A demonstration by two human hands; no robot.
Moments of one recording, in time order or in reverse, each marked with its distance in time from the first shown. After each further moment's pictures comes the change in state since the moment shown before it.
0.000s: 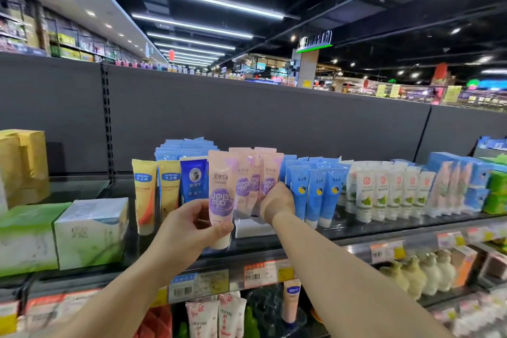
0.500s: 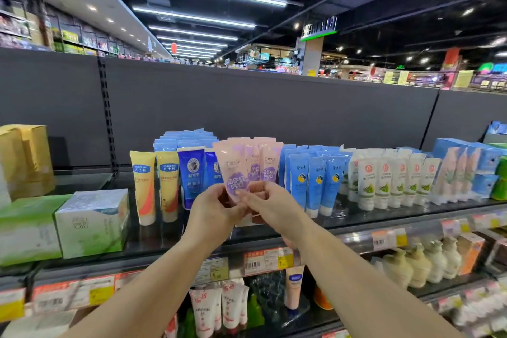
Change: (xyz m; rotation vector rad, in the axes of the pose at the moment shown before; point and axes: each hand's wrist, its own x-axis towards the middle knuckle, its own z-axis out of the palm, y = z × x) left_hand 0.024 0.002 0.047 0.012 0.123 0.041; right_hand -0.022 0.033 -0.038 -0.465 -0.506 -0.366
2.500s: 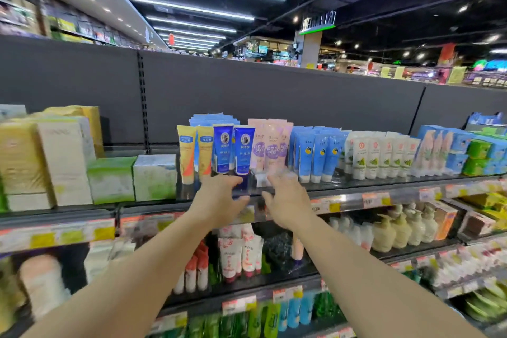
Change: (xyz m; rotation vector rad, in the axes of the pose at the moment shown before) left_hand -0.070 0.001 -0.067 0.663 -0.194 0.153; right_hand -0.071 0.007 0.053 -1.024 0.277 -0.043
